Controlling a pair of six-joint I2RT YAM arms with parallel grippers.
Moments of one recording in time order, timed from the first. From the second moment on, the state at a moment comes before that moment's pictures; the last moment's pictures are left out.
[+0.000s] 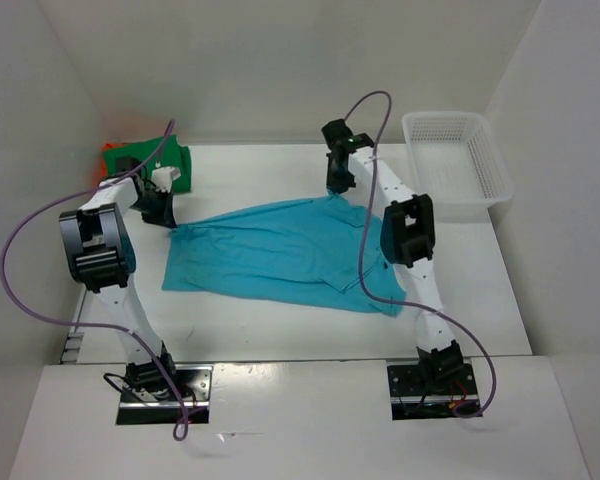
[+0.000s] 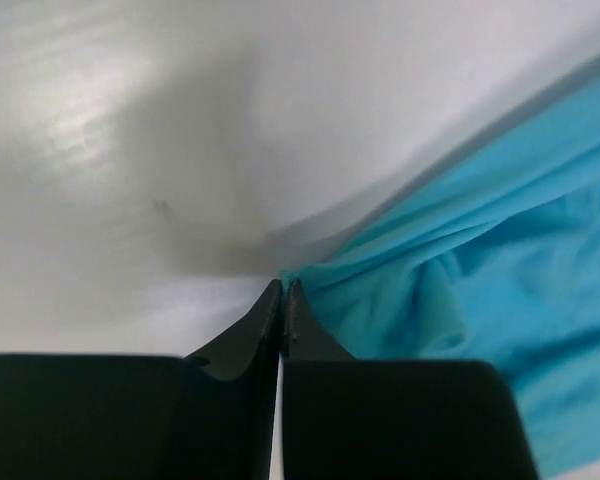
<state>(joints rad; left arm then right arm) 0.28 2.10 1.56 -0.67 0.41 0.39 0.39 2.57 2.45 -0.99 0.17 0.43</state>
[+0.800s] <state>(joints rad) 0.21 1.72 1.33 -0.55 0.37 0.62 0.45 1.84 1.37 -0.64 0.11 0.60</state>
